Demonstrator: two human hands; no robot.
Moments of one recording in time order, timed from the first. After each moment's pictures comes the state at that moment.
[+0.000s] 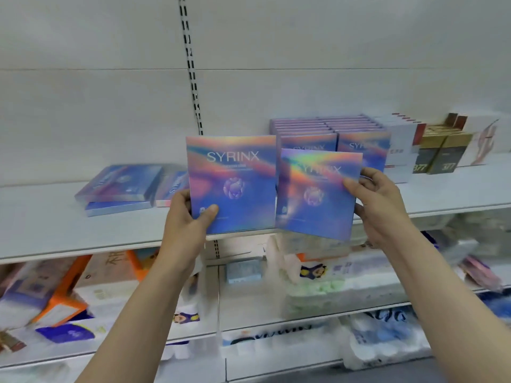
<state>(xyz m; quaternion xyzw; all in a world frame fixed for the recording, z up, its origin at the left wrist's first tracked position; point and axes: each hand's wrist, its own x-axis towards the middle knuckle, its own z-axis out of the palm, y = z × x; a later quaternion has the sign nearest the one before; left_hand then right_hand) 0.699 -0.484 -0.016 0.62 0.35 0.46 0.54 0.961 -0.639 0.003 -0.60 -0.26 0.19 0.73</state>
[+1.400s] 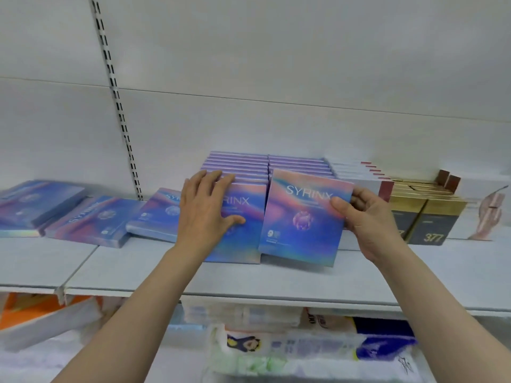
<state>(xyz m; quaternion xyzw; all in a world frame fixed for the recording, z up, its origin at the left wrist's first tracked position) 0.976 -0.454 -0.021 0.84 0.37 0.40 -0.03 1.224 -0.616 0.008 -0.59 -0.36 0.22 0.69</state>
